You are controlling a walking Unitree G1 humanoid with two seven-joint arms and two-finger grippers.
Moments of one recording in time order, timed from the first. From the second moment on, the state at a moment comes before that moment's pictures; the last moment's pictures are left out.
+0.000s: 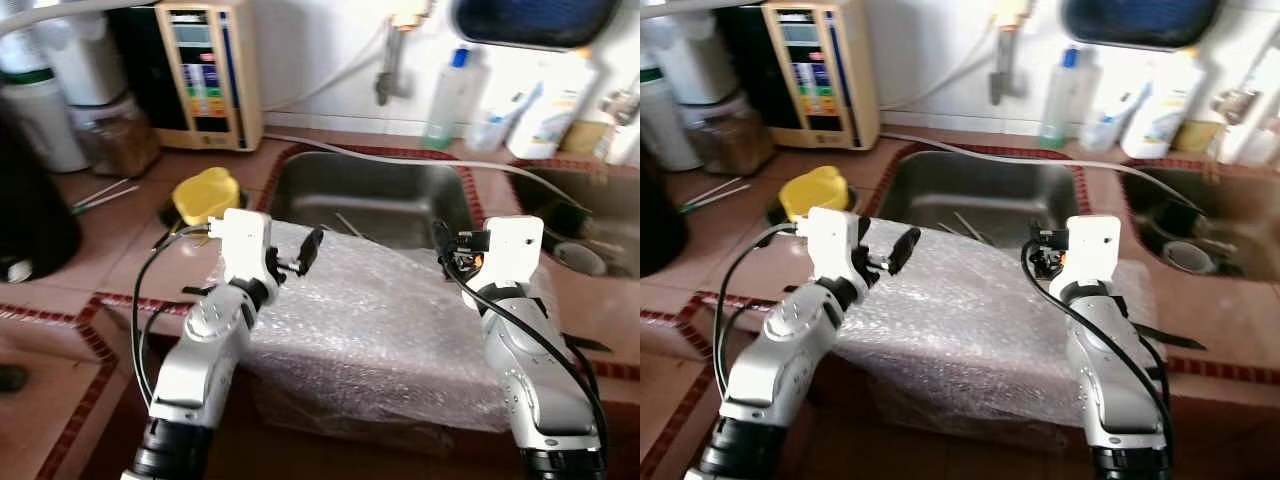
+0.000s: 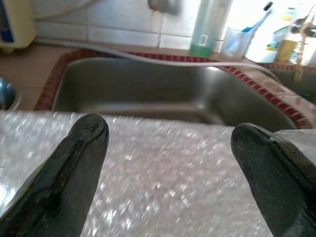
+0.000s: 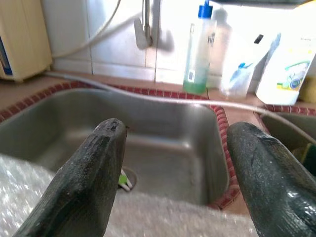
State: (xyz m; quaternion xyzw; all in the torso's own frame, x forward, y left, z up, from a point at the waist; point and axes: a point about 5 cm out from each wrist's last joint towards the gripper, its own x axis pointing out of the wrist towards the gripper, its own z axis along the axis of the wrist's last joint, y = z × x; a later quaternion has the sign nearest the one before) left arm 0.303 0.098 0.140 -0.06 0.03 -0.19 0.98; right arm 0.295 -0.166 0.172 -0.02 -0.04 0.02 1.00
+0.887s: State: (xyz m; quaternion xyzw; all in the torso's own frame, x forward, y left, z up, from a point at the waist) left arm 0.295 0.114 0.166 -0.09 -0.04 -0.14 0.99; right arm 0.282 -0.138 0.184 0.03 -0.02 0.10 0.99
